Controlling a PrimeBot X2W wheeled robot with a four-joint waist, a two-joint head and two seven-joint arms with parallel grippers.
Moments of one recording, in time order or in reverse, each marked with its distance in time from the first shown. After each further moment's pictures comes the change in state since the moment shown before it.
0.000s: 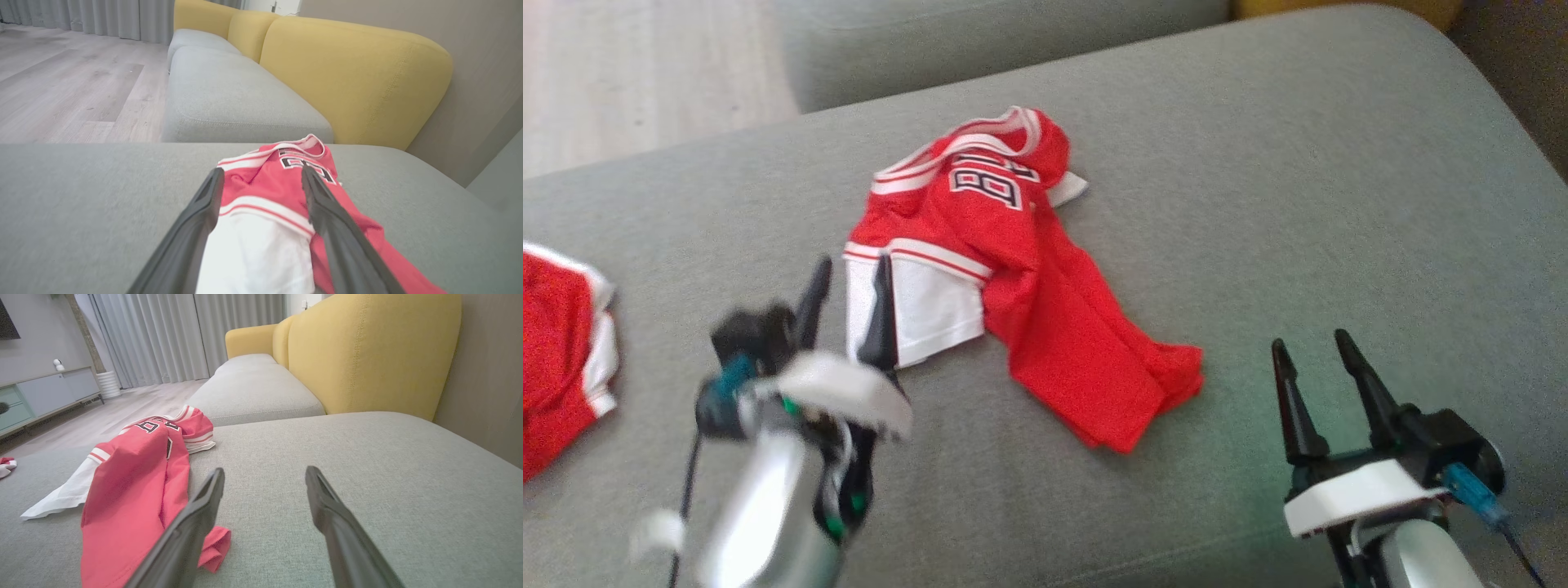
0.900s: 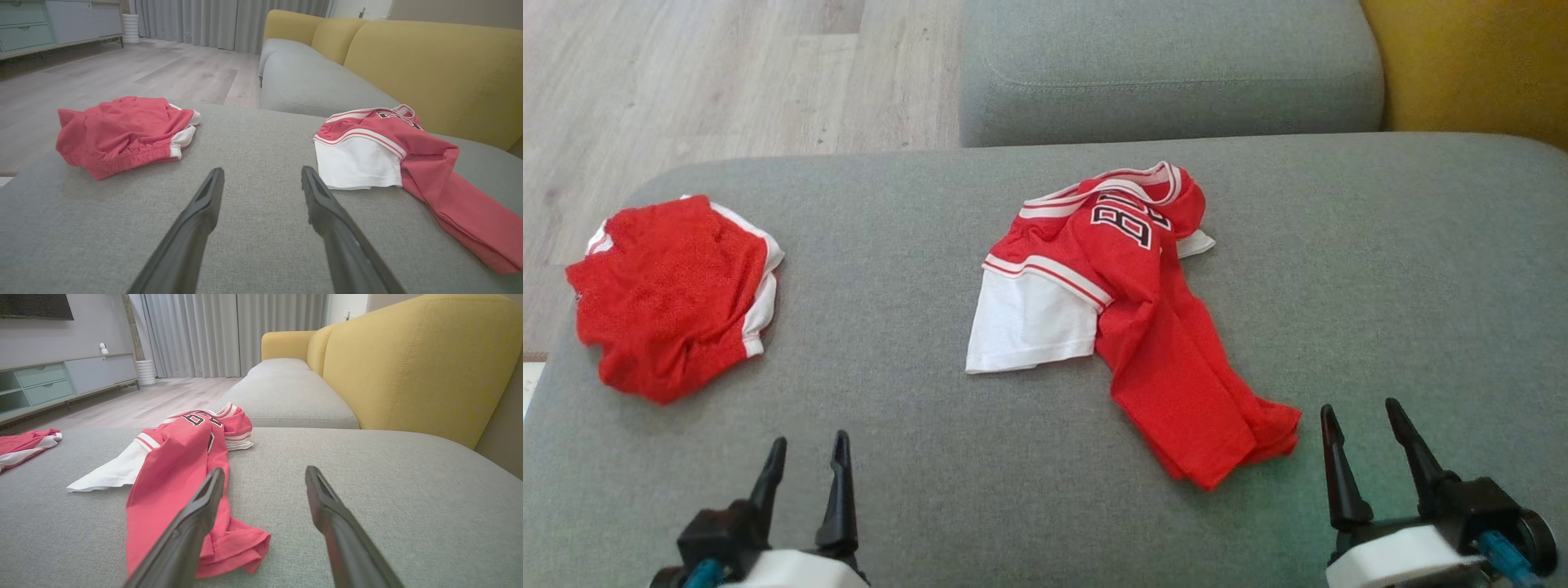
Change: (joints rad) left arm 0.525 -0.063 0.214 -0.294 0.243 -0.038 0.000; right arm 0.157 0.003 -0.118 -0.053 -0.080 0.000 0.000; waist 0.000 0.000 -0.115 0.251
